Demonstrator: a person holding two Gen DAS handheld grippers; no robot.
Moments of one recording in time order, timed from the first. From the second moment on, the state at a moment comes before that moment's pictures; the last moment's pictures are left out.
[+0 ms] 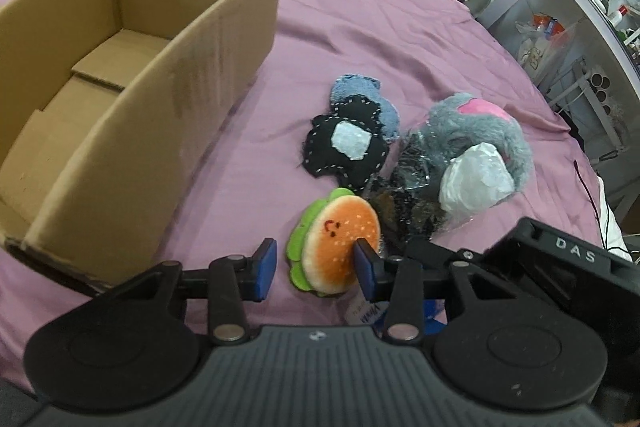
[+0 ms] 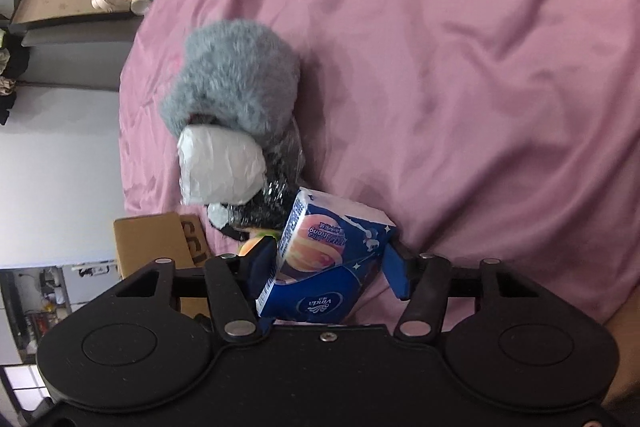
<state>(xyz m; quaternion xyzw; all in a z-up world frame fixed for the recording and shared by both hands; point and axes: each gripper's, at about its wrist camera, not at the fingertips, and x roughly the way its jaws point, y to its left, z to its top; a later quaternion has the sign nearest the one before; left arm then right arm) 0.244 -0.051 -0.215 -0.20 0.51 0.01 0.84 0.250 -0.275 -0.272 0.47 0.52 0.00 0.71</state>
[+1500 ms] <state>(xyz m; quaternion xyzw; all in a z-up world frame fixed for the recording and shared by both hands) 0.200 -0.008 -0.107 -0.17 0.42 0.04 0.89 0.230 -0.232 -0.169 0.29 0.36 0.19 0.87</state>
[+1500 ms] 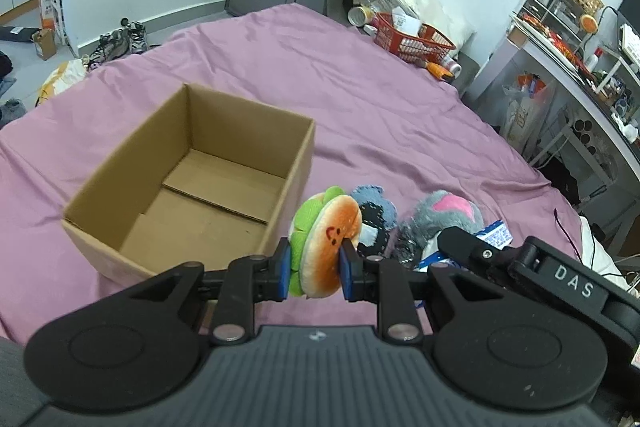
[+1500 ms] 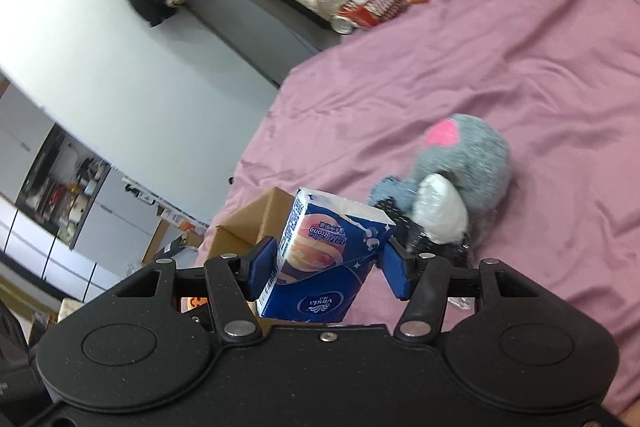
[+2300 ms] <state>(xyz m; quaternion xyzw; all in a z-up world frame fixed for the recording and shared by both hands) 0.192 0.079 -0.107 -0.20 0.40 0.09 0.89 0.227 -0.175 -0.144 0.22 0.30 0.26 0.89</state>
